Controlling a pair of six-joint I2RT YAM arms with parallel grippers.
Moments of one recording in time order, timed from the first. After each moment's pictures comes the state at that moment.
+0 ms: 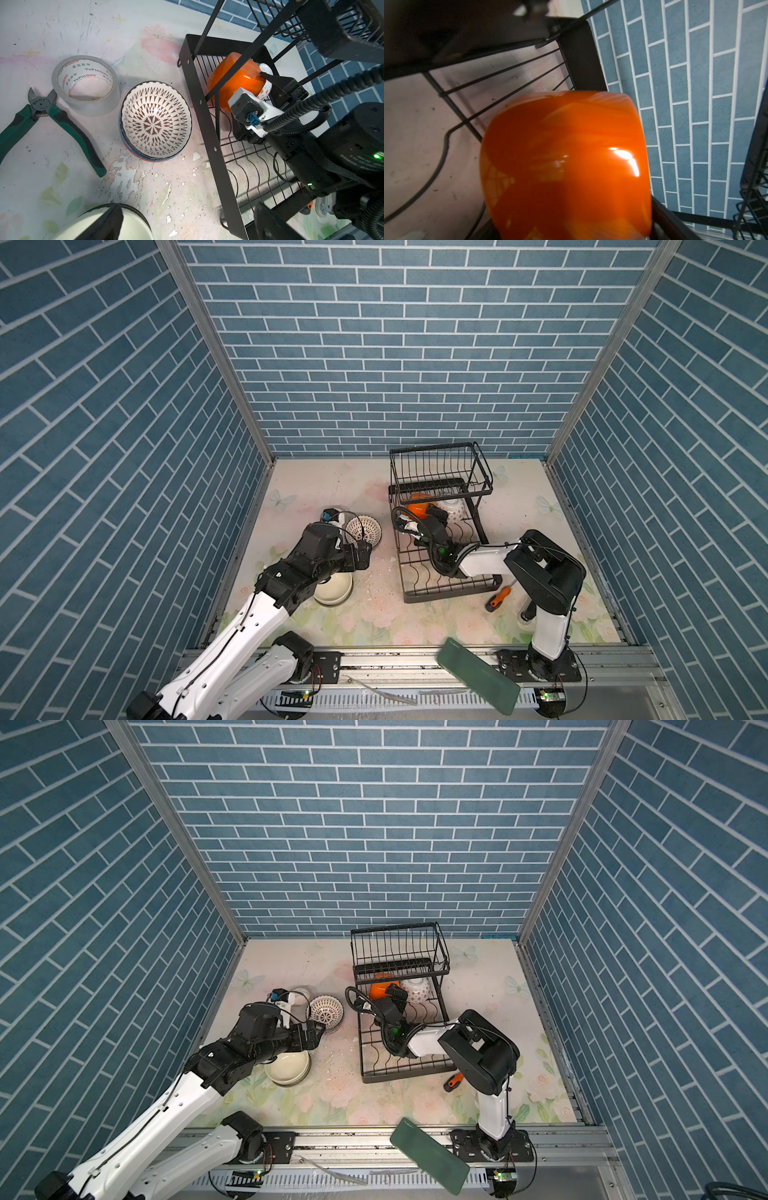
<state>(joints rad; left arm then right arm) -0.53 0.84 0.77 -0.64 0.00 -0.52 0.88 1.89 0.91 0.49 0.62 -0.91</state>
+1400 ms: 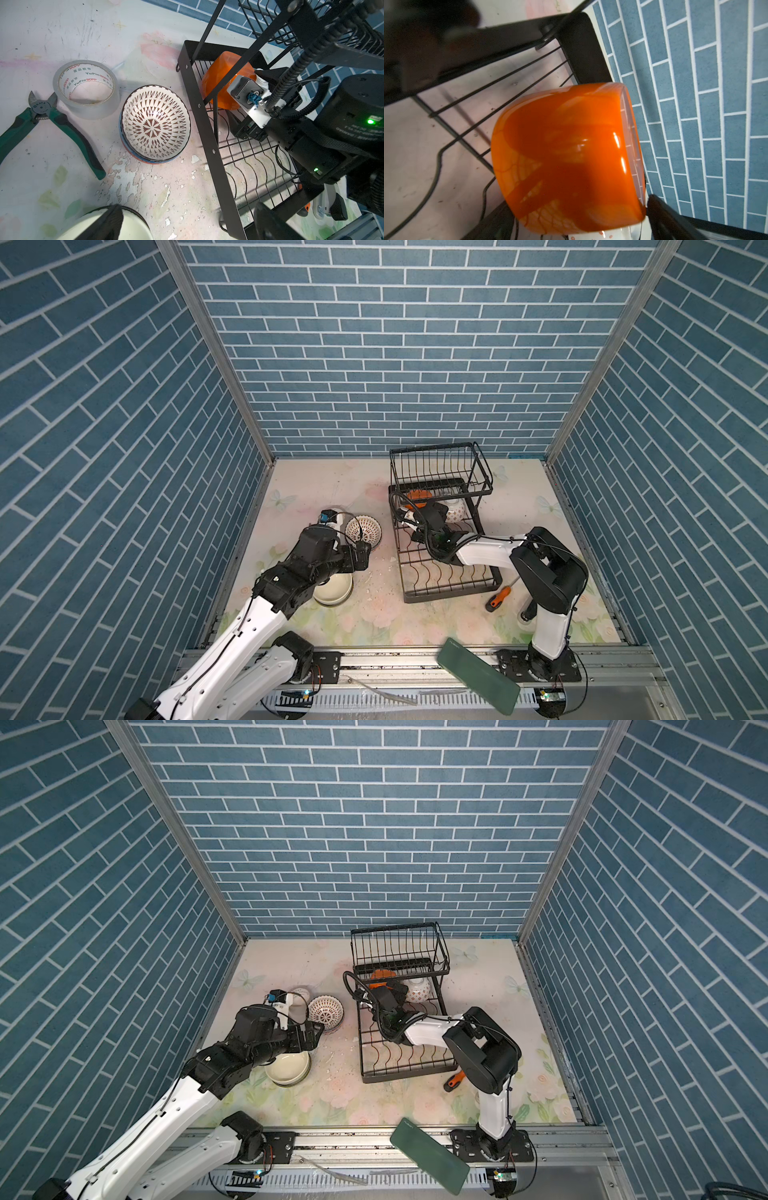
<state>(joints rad) -0.52 0.80 0.75 -0.62 0.00 -0.52 0.84 1.89 1.06 0.23 0.57 -0.74</state>
